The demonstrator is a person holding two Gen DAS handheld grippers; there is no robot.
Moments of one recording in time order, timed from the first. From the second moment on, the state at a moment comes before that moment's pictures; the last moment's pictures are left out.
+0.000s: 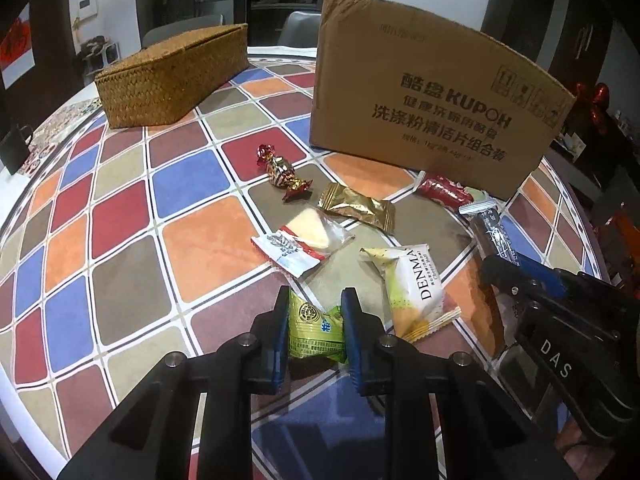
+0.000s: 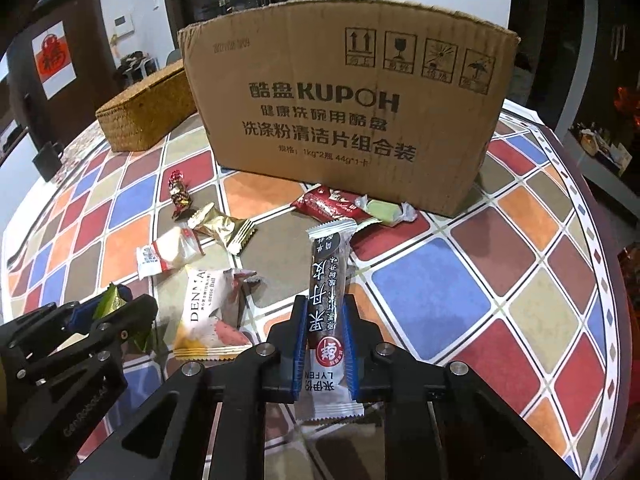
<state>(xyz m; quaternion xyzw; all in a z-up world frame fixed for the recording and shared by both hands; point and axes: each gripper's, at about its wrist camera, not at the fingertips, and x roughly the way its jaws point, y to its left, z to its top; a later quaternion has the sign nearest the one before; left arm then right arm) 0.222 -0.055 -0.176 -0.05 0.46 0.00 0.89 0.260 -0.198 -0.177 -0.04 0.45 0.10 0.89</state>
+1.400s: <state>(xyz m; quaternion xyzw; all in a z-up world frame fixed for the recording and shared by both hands) 0.221 -0.055 -0.101 -0.04 0.40 -0.01 0.92 0.244 -0.203 -0.099 -0.02 0.39 0.08 0.92</state>
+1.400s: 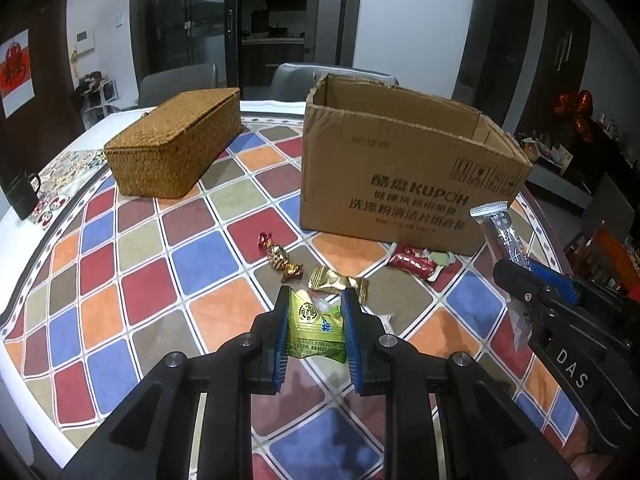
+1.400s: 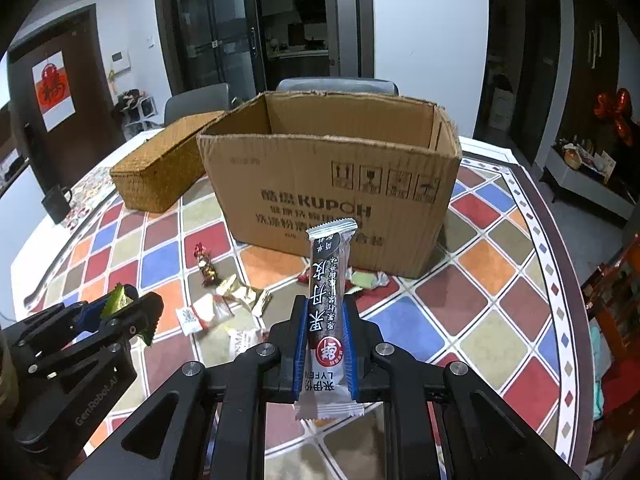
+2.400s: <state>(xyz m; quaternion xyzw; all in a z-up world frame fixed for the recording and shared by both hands) 0.256 -0.074 -0.045 -0.01 0.37 -0.05 0.93 0.263 -0.216 -0.046 0.00 0.35 0.06 0.94</state>
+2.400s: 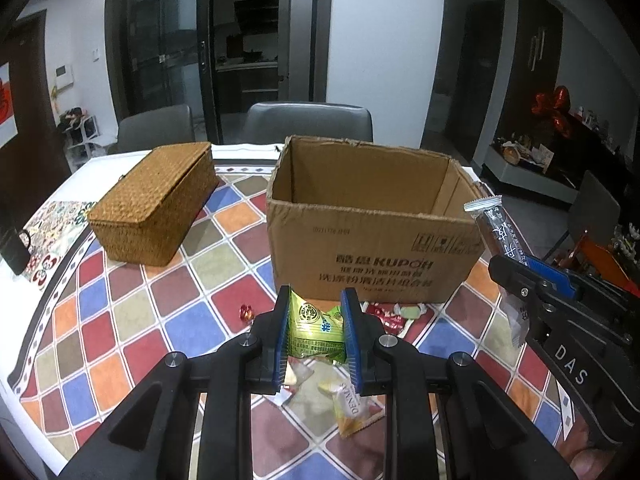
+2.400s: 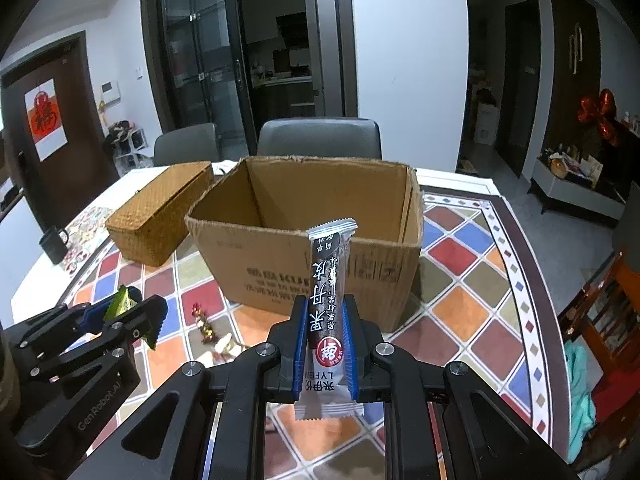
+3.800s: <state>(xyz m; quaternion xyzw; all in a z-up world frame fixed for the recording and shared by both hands) 0.337 -0.088 0.006 0.02 0.32 -0.09 0.94 0.323 -0.227 -0.001 0.00 0.30 0.04 0.95</state>
